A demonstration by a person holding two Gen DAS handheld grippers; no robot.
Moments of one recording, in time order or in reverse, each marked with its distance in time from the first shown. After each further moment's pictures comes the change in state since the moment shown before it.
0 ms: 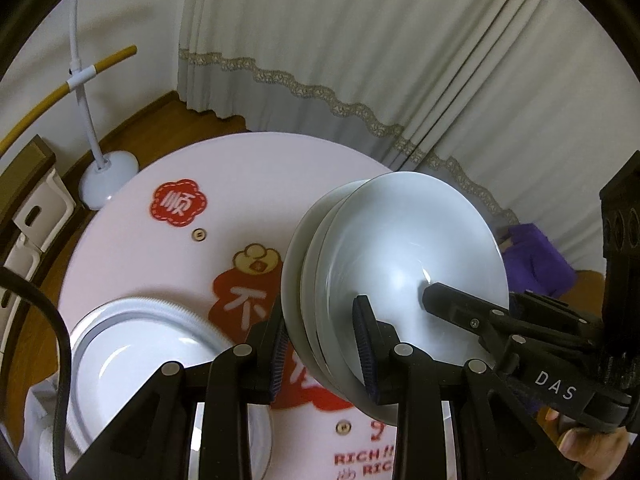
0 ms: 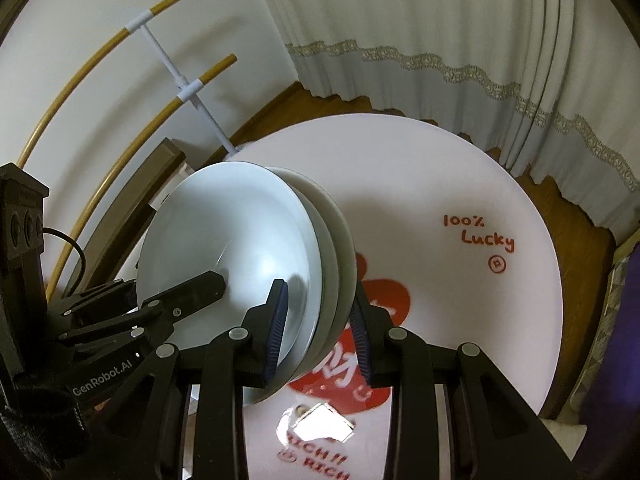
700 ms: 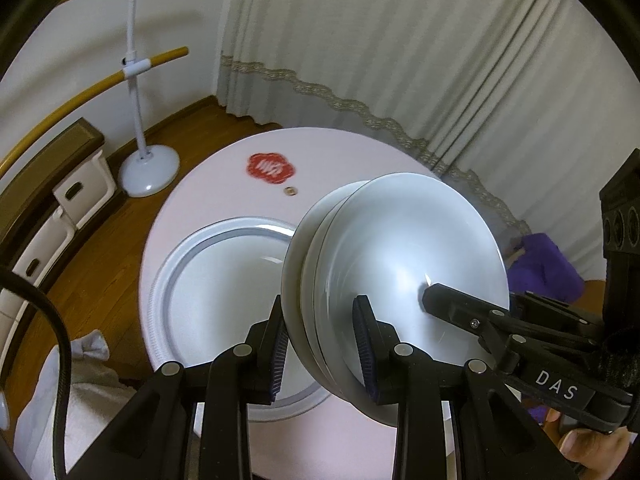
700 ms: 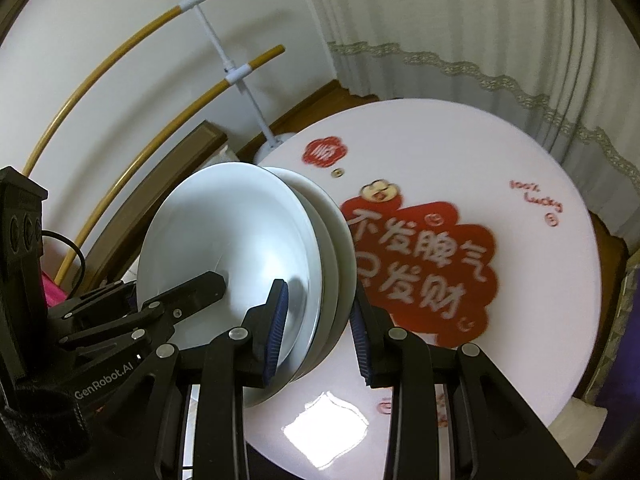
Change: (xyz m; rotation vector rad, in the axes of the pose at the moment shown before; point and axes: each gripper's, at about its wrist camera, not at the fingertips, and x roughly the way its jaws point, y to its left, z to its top) left arm -0.114 0.076 -0.107 -0.061 -0.058 0.069; right arm -0.013 0.103 -0.073 -0.077 -0.005 0.067
